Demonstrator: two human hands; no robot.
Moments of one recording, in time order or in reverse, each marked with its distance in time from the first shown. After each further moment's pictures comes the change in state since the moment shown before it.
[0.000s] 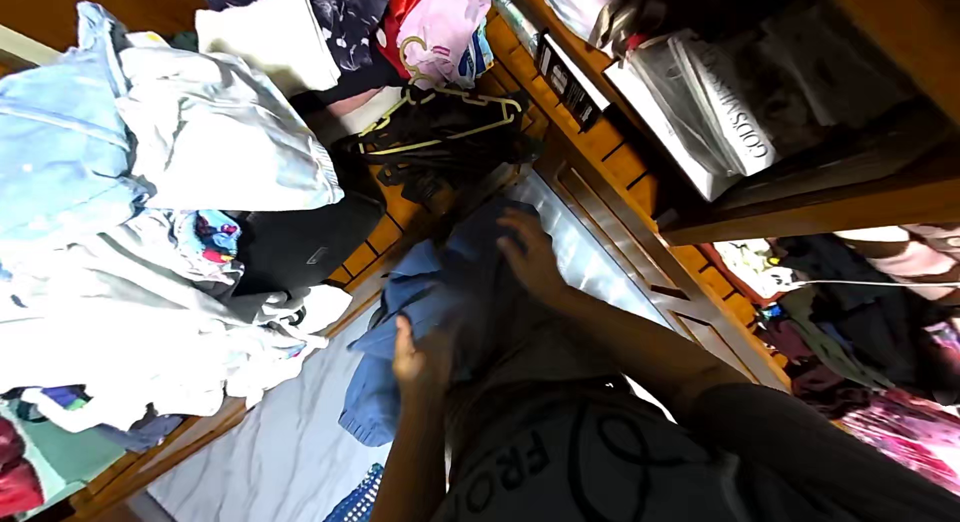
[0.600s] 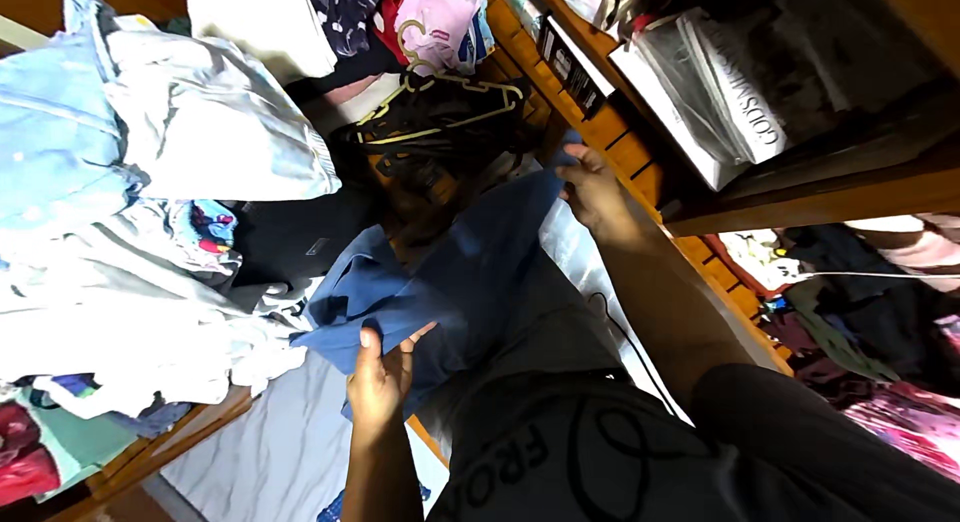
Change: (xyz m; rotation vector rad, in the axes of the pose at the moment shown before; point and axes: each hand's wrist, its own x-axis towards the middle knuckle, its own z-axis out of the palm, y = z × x) left_hand -0.017 0.059 -0.005 0.194 -0.284 0.254; right_hand 0.071 0.020 -0.075 0.603 0.286 0.458
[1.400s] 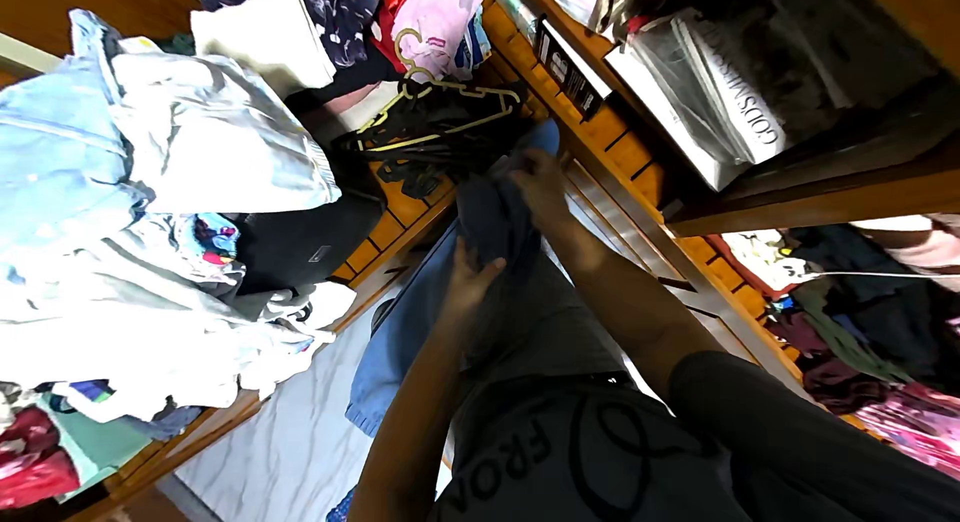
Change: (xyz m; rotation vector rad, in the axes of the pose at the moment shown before) left_hand 0.079 -0.104 0.051 0.440 -0.115 -0.508; right_hand 0.001 0.013 0.058 -0.344 -0.052 -0.144
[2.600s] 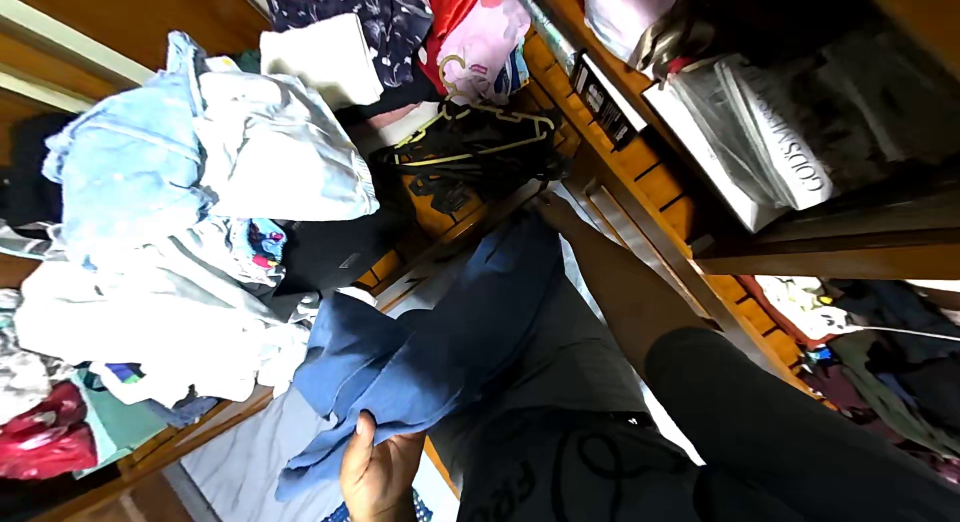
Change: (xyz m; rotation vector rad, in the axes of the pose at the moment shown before) left_hand -0.177 0.004 -0.079 -0.935 0.052 0.482; right_hand 0.096 0.105 0.008 -0.491 -0.292 0.137
